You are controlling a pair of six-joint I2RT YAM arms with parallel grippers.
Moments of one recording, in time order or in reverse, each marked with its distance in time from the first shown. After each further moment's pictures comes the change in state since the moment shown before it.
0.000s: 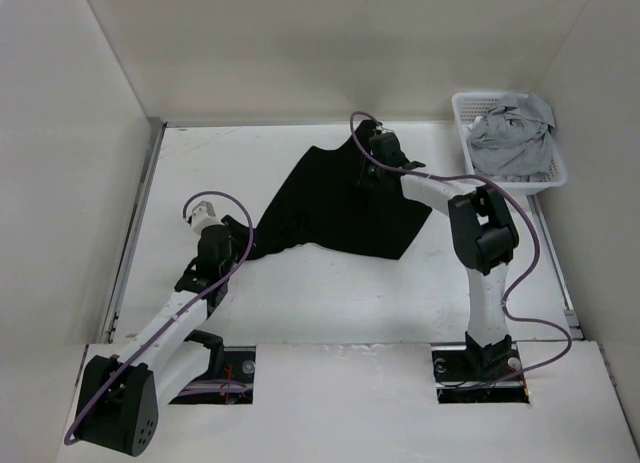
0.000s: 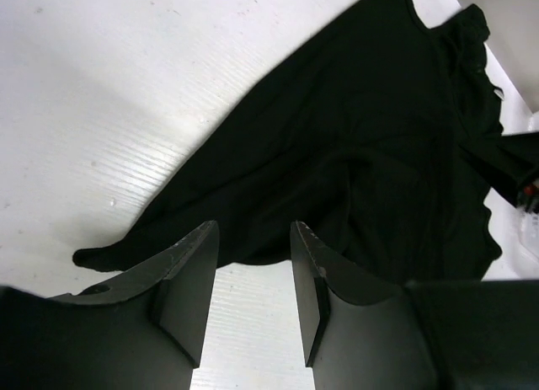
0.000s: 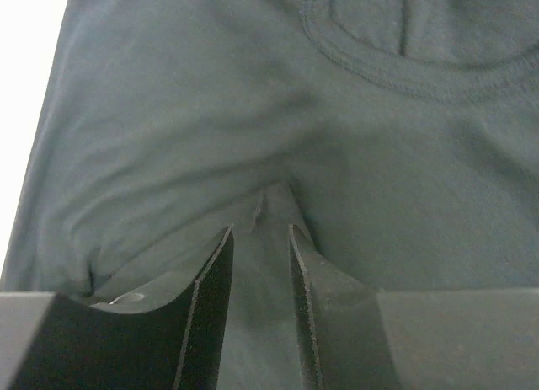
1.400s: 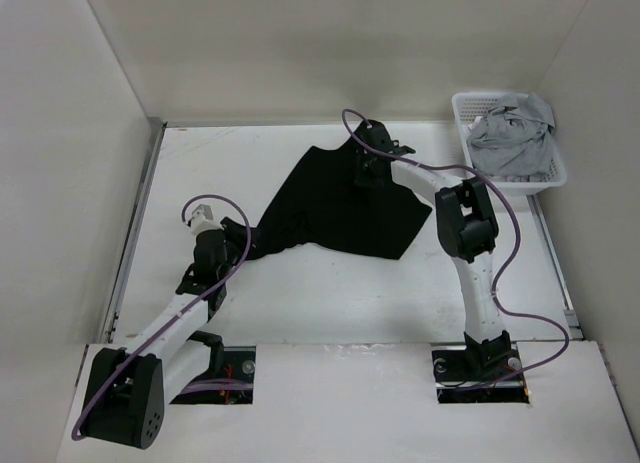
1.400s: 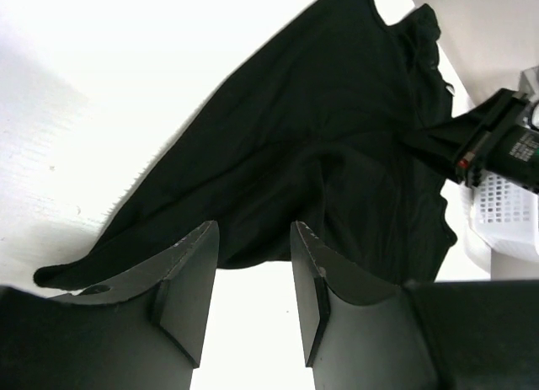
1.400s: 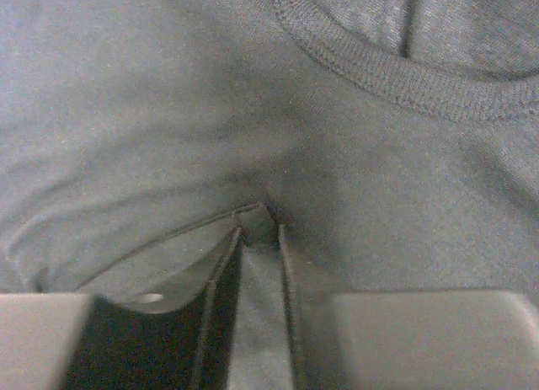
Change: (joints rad) left arm 0.064 0.040 -0.085 0.200 0.142 -0.042; right arm -0.006 0.196 0.327 -0.338 -0.001 -0.043
